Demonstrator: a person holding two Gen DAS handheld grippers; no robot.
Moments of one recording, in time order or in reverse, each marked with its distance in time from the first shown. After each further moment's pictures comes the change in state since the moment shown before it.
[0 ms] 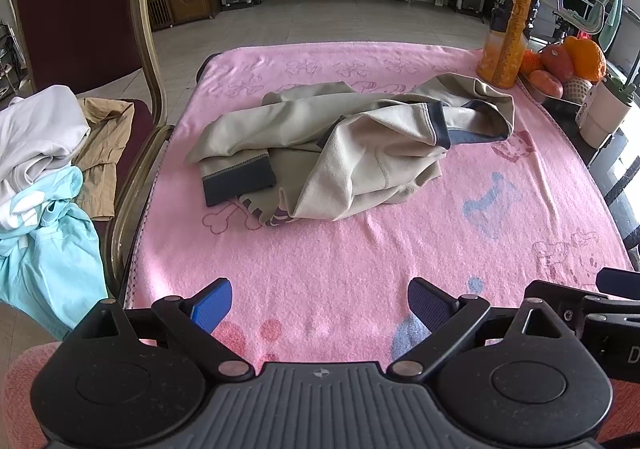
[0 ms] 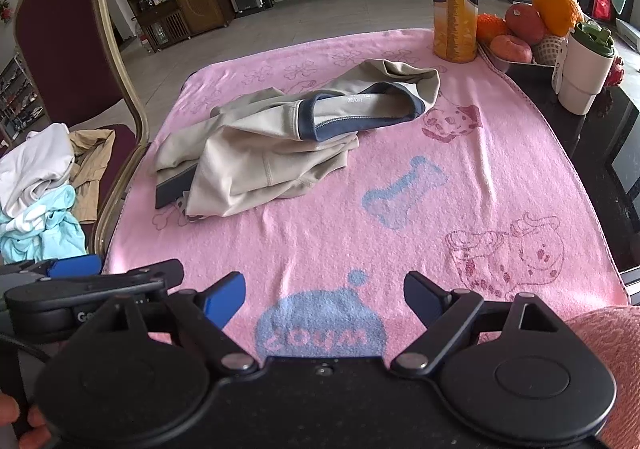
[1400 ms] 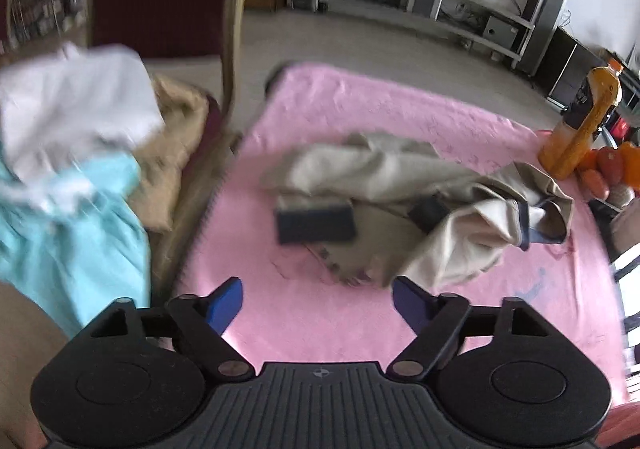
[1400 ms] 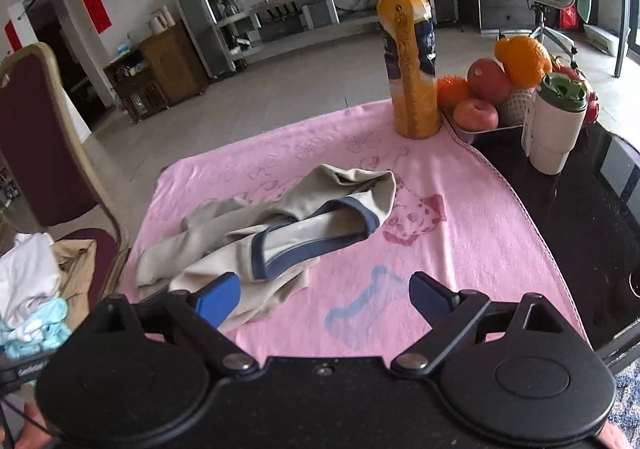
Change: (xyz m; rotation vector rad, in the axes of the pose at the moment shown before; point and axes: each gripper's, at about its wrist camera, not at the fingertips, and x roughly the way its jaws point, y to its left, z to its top) left arm 0.019 0.093 0.043 -0.291 -0.012 -0.018; right arm 0.000 -0.056 0.095 0.128 -0.141 0.001
